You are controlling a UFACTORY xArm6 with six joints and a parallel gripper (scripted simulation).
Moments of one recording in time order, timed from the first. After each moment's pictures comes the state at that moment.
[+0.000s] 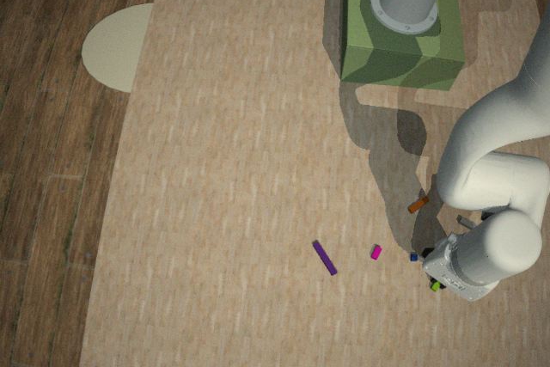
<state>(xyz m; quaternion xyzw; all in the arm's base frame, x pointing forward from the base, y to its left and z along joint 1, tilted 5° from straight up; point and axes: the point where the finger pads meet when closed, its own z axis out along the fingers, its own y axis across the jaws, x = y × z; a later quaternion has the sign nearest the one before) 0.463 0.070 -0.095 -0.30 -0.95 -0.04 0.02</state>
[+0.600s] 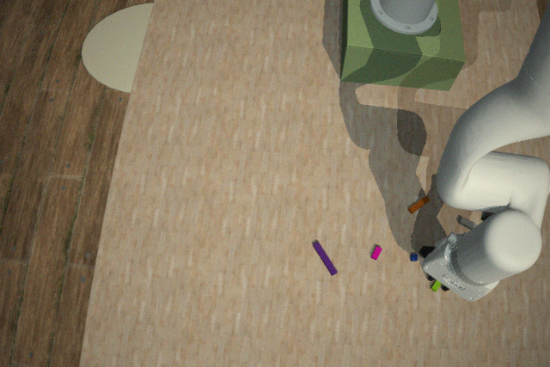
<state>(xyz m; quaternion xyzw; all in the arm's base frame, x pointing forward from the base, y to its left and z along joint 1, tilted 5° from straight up) 0.463 0.070 -0.095 -0.30 -0.95 -0.04 0.02</state>
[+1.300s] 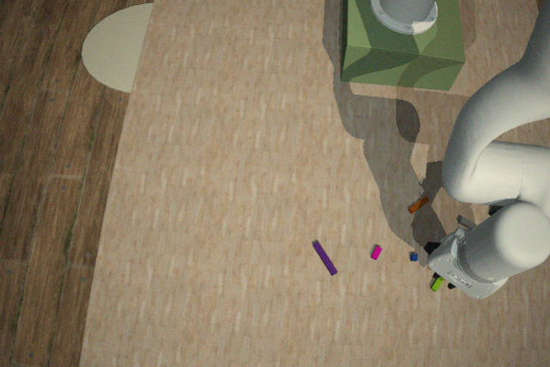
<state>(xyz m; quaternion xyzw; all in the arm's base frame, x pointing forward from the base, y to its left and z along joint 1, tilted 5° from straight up) 0.464 0.067 -0.064 -0.30 -0.95 -0.04 0.02</state>
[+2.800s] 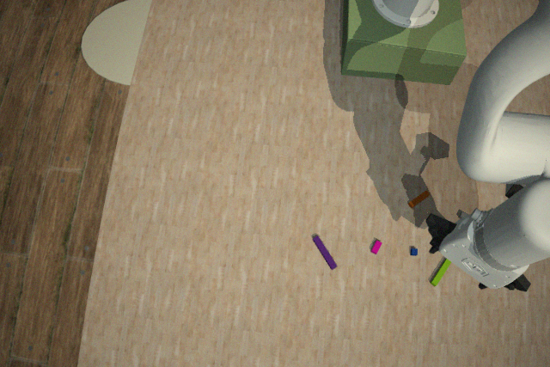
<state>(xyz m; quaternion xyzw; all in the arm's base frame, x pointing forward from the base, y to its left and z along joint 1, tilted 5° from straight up) 0.465 0.063 -0.003 -0.30 -0.95 -0.03 0.02</state>
